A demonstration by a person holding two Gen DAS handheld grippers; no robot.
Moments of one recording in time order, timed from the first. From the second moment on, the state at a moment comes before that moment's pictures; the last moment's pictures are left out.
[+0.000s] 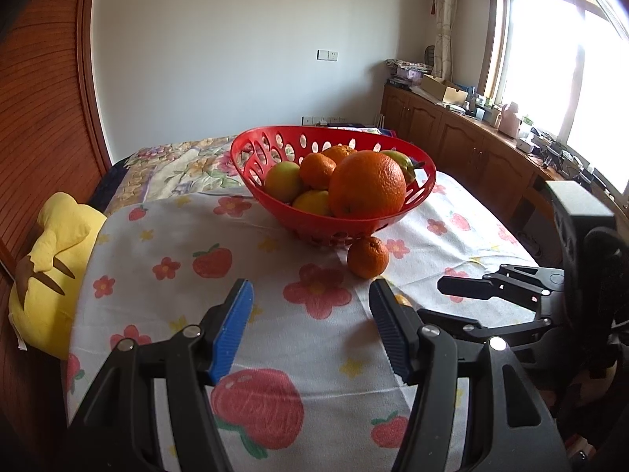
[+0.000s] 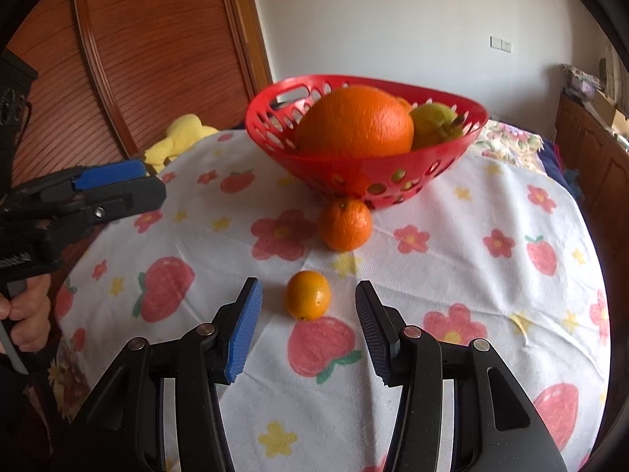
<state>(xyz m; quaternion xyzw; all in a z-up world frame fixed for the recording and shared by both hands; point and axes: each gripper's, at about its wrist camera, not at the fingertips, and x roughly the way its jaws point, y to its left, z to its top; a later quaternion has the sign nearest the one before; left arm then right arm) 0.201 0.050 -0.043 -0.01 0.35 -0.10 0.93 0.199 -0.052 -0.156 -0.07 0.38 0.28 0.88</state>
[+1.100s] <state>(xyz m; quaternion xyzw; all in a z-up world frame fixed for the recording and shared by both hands) 0.218 0.032 -0.067 -0.01 0.38 -0.10 0.92 0.212 -0.054 -0.185 -0.07 0.42 0.31 0.85</state>
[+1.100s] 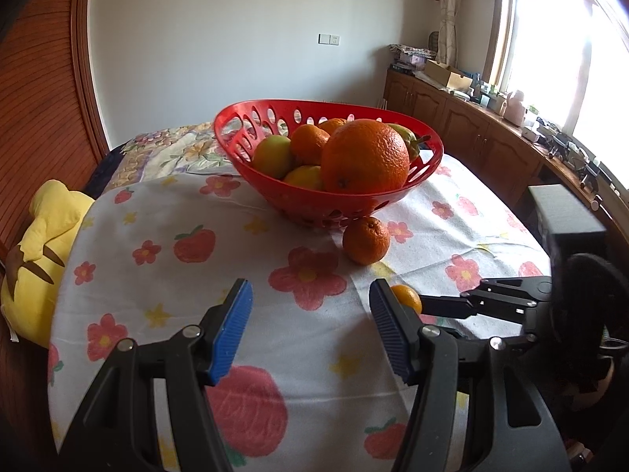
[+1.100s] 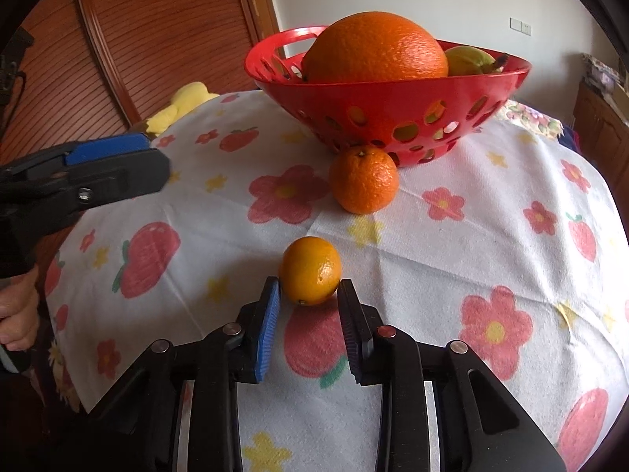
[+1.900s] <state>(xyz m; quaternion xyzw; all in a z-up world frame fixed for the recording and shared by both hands) 0.293 -0.027 -0.106 -0.02 0.41 -0.12 0.90 0.219 -0.132 -0.143 -0.02 0.37 0.29 0.88</state>
